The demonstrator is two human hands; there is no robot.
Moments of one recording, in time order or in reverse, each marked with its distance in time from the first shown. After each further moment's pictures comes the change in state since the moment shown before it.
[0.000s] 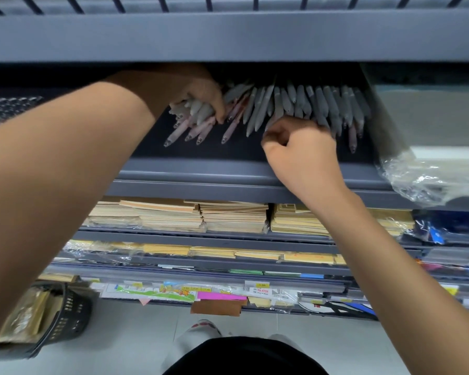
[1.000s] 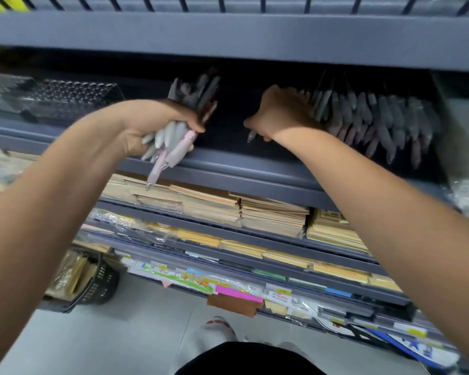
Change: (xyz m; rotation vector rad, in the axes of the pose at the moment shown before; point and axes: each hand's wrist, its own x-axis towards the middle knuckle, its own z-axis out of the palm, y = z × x) left_hand -0.116 -0.102 -0.011 -0.720 0.035 -0.254; right_hand 0.081 -0.079 0.064 -0.225 -0.285 -0.036
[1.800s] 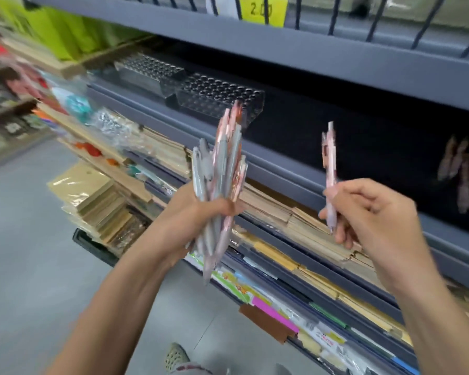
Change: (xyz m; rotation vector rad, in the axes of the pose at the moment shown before) left_hand -0.119 -0.158 -0.043 -0.450 0.384 0.206; right_hand -0.119 -0.071 0.048 0.971 -0.231 -0.202
